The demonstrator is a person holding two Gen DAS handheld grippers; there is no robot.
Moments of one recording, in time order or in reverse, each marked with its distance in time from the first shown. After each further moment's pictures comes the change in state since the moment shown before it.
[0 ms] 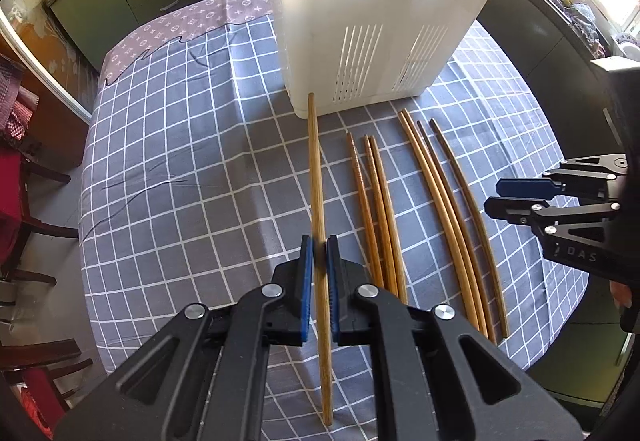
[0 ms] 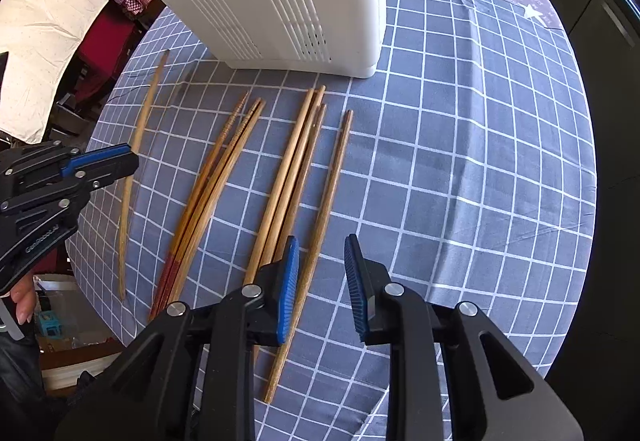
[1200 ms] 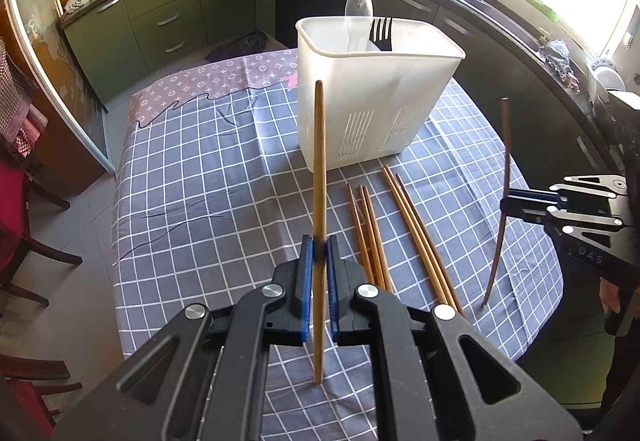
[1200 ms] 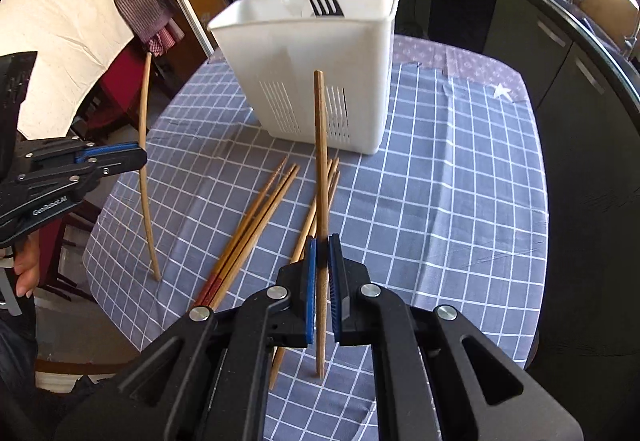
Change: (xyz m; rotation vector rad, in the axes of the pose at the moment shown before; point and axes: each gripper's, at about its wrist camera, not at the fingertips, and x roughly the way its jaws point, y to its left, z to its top) left arm -0.066 0.017 -0.010 -0.002 -0.193 -0.037; right arm -0.068 0.060 -0.020 -0.057 -0.280 -0.030
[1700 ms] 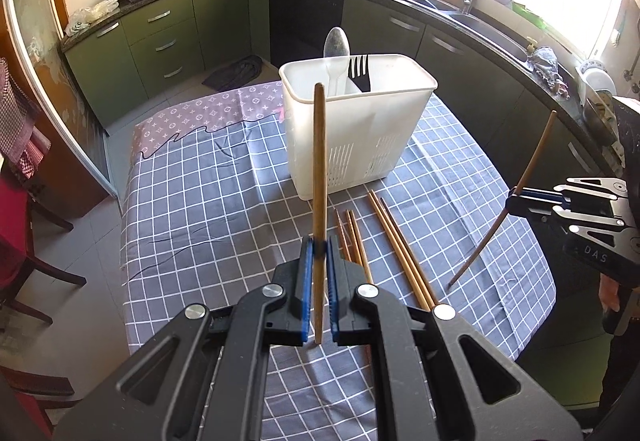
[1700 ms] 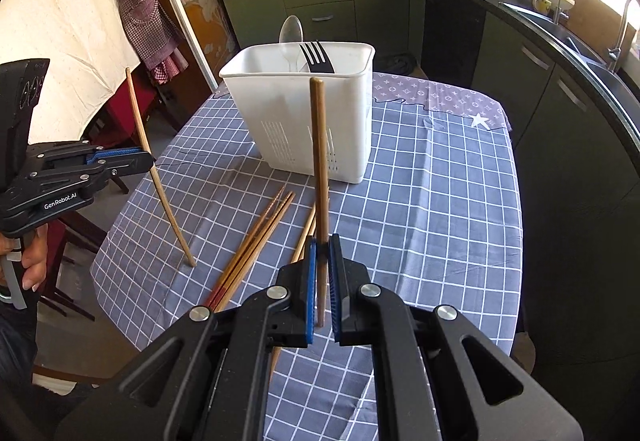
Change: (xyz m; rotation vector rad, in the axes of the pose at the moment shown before) left arm -0.025 -0.014 0.007 0.033 -0.077 0.003; right arm -0.051 -0.018 -0.009 -0.001 -0.106 0.001
